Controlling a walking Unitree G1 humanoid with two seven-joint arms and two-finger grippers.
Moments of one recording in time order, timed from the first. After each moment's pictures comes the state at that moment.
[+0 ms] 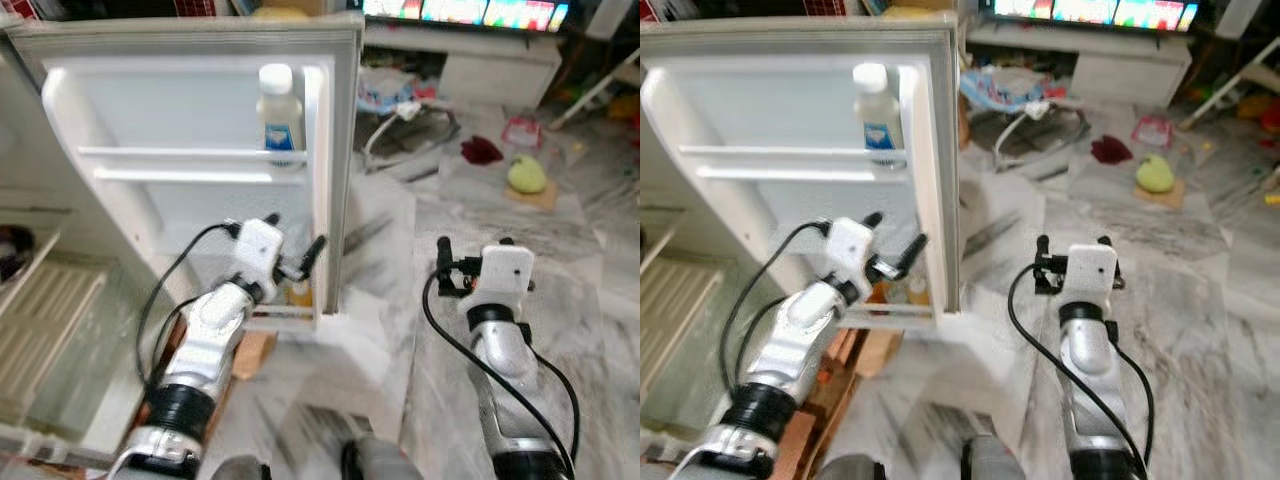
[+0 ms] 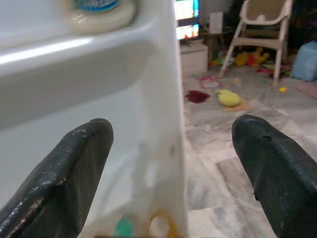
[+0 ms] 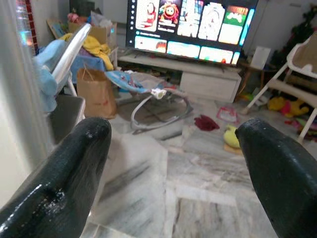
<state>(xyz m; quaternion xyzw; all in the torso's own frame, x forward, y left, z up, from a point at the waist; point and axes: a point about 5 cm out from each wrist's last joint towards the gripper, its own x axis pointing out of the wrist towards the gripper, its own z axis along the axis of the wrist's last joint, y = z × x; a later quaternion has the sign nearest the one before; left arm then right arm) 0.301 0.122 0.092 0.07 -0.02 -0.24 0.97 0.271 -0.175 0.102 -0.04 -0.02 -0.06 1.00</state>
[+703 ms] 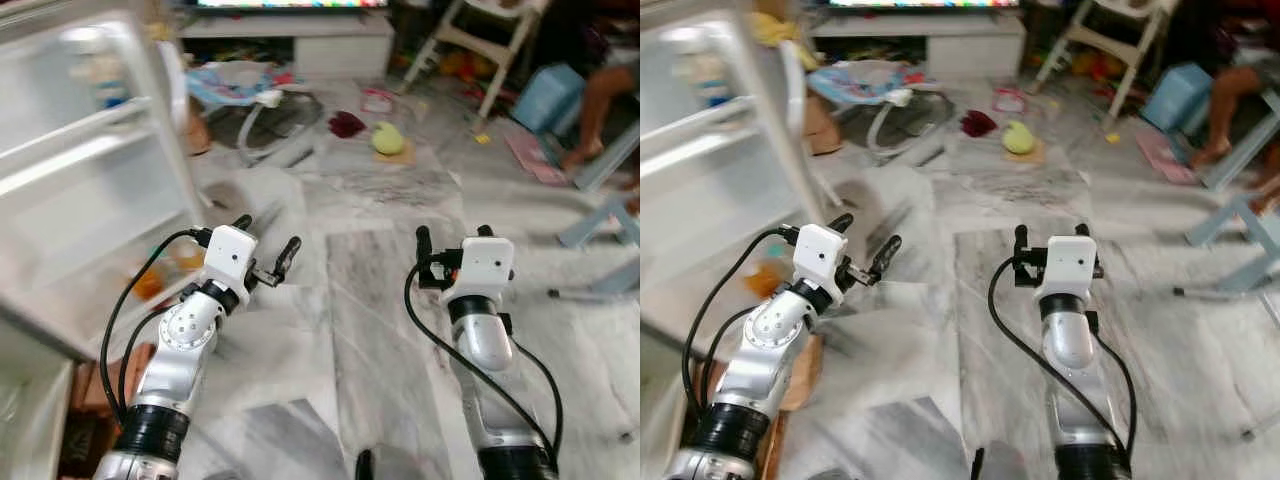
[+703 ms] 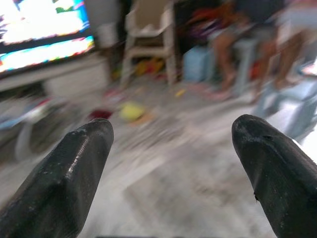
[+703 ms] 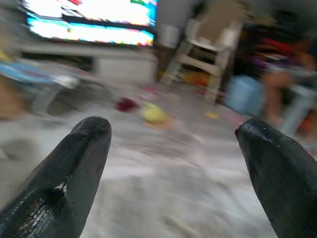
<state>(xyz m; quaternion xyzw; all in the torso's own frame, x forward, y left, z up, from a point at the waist) 0.292 0.097 0.103 0.05 -0.03 -0.27 0.96 0.265 -0.183 0.100 -0.06 -0.01 -0.07 1.00</state>
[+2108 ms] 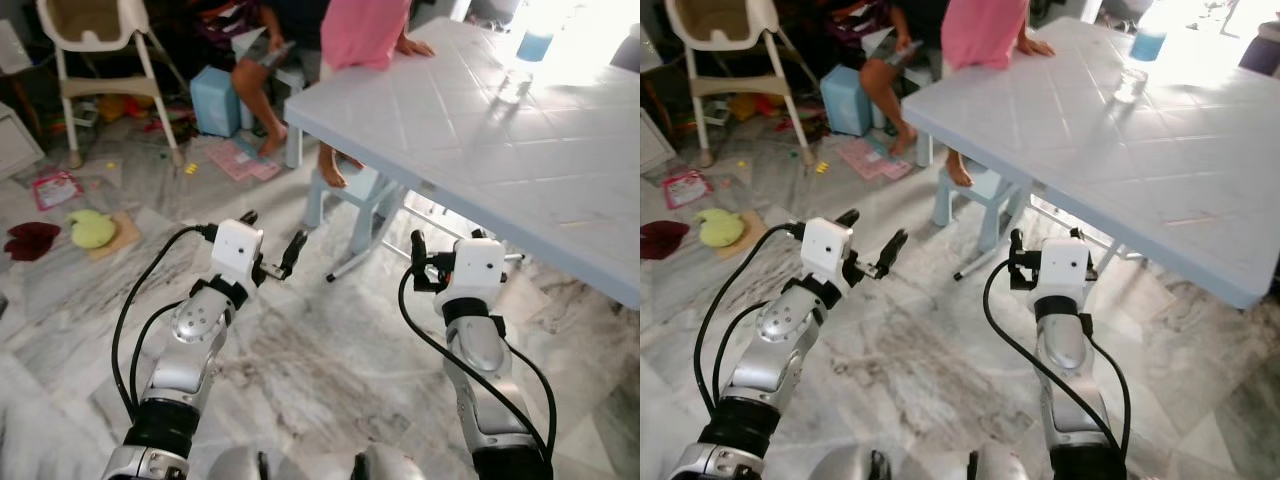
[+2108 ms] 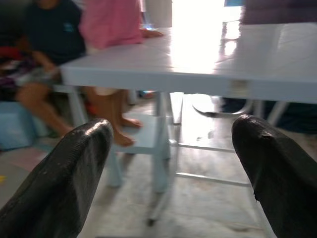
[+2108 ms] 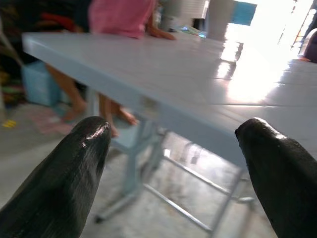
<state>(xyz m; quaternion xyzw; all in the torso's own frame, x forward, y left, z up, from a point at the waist) 0.297 0.101 0.105 0.03 -0.03 -0.24 0.97 0.271 -0.169 0.104 -0.06 -0.02 -0.05 1.00</state>
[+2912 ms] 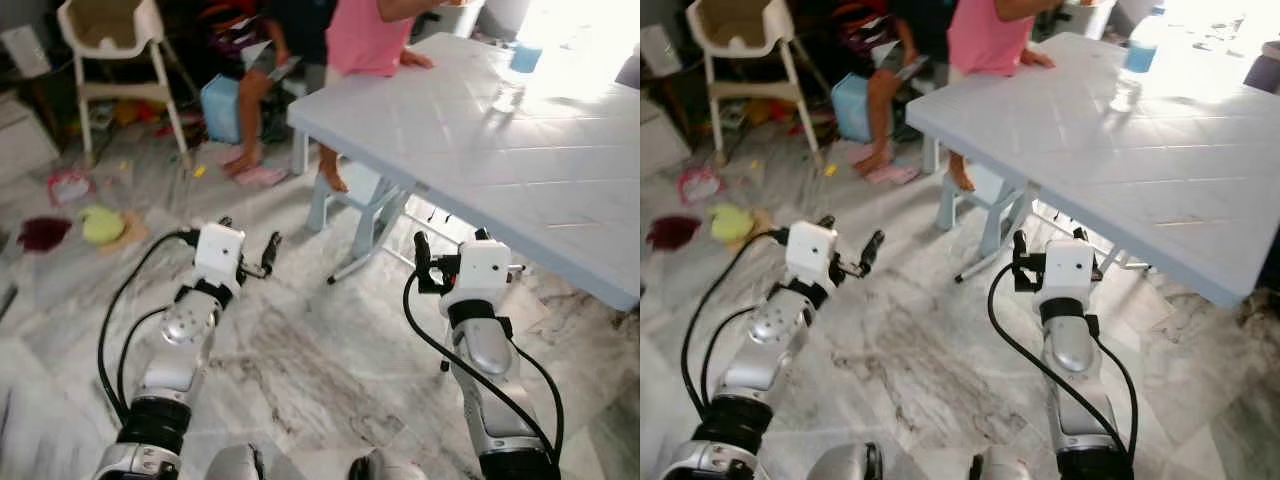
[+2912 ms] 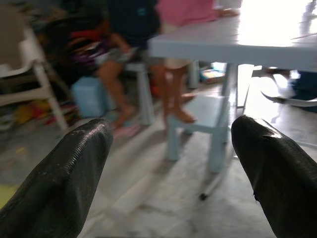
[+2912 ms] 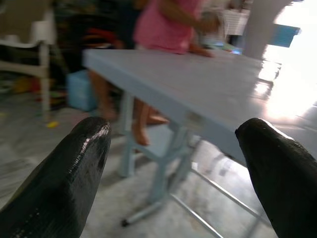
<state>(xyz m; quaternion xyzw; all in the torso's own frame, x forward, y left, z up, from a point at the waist) 0.303 0.143 0.092 0.07 0.00 -0.15 0.99 0.271 -0.161 0.104 -0.05 -0.03 -0.02 1.00</state>
